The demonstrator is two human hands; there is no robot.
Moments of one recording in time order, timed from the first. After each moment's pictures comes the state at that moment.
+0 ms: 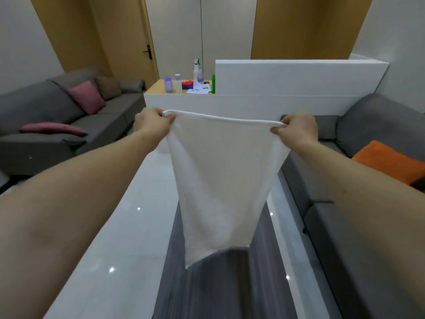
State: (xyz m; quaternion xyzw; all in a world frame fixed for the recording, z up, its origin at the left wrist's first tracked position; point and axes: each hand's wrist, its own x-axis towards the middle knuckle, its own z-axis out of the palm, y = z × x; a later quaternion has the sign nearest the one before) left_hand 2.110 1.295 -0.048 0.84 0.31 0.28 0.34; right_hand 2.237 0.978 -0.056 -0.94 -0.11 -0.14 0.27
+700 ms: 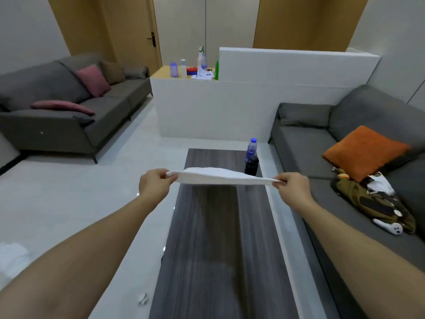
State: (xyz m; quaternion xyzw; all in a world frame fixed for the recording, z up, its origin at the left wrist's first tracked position) left_hand 1.858 1.227 -0.231 0.84 0.33 0.17 0.40; right_hand 2.003 0.886 -0.219 -0.94 -0.11 -0.02 0.32
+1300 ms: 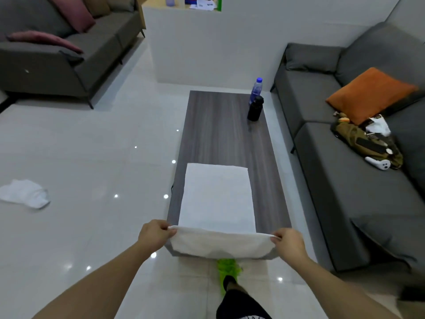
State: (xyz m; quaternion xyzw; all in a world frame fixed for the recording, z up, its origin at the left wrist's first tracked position) left_hand 1.581 1.159 -0.435 0.83 0.35 -0.15 0.40; right_hand 1.716 0.804 -0.434 -0.96 -0.02 0.23 0.16
